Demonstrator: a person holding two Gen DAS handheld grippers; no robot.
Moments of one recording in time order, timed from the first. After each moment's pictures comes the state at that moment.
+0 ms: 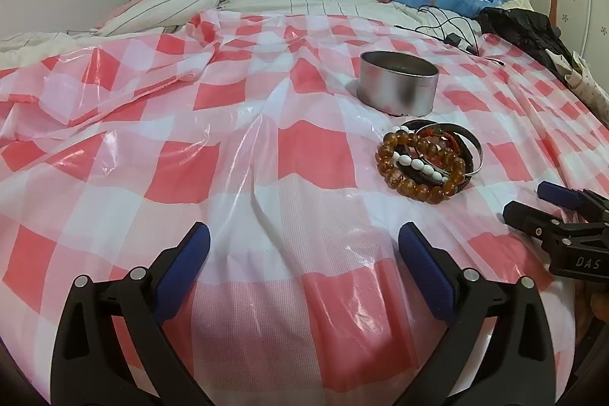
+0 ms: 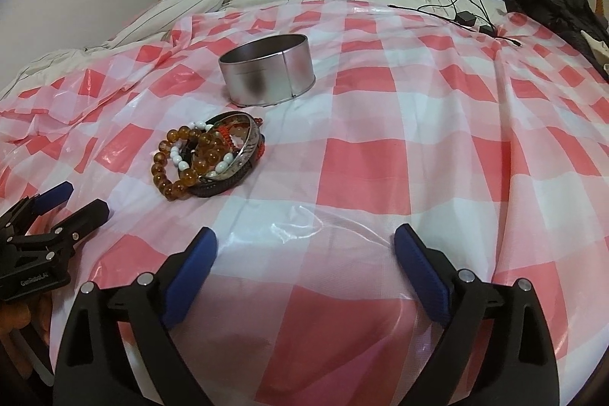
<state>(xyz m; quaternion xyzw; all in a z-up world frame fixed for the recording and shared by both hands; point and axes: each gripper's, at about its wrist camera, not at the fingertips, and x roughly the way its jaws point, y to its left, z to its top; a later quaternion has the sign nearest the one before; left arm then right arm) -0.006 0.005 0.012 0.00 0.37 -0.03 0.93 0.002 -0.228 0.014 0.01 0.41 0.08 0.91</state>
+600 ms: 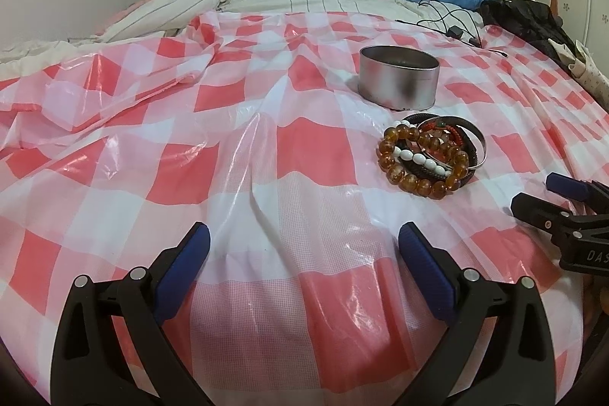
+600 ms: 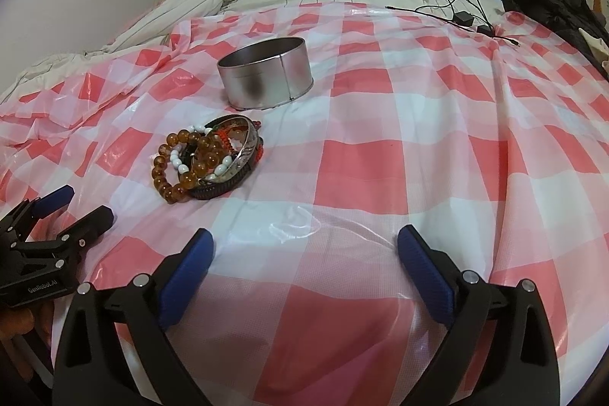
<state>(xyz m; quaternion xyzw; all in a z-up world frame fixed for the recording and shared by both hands) -0.005 0.000 0.011 0.02 0.37 -0.03 0.93 0.002 -0.228 0.015 0.02 0.41 0.08 0.91</state>
